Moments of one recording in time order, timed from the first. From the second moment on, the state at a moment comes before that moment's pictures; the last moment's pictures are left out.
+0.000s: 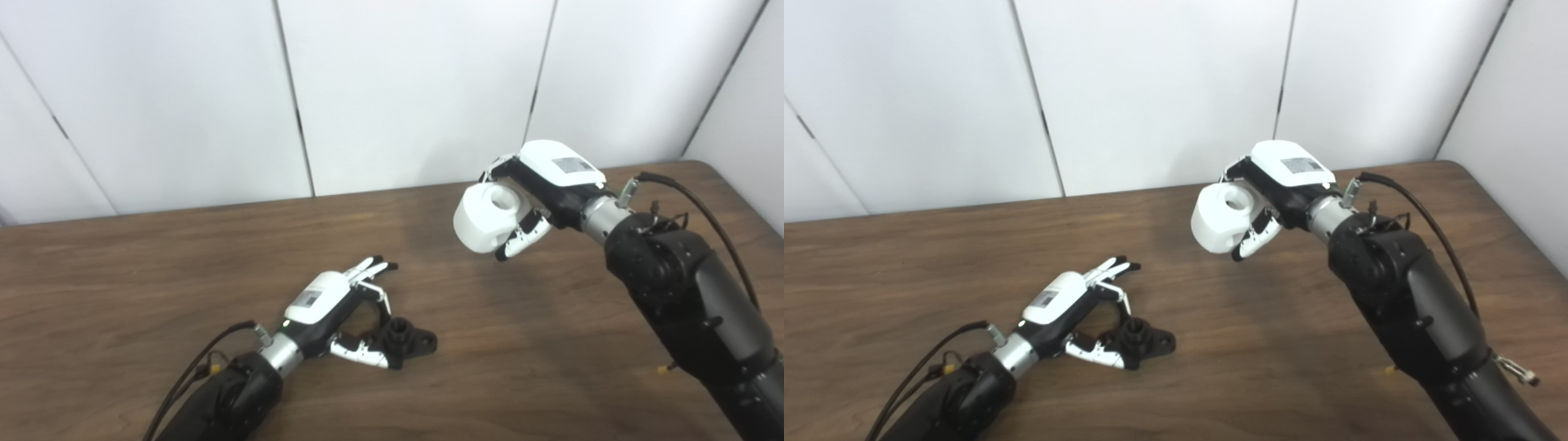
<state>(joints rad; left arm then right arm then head) -0.43 0.27 -0.56 0.43 0.61 -0.39 0.02 -0.47 -0.55 0.21 -0.32 -0.72 0.27 0.51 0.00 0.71</state>
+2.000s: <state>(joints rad) -0.44 0.22 -0.59 0.40 0.65 -0.25 0.04 -0.50 -0.45 0.37 -0.29 -0.68 0.07 0.65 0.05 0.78</state>
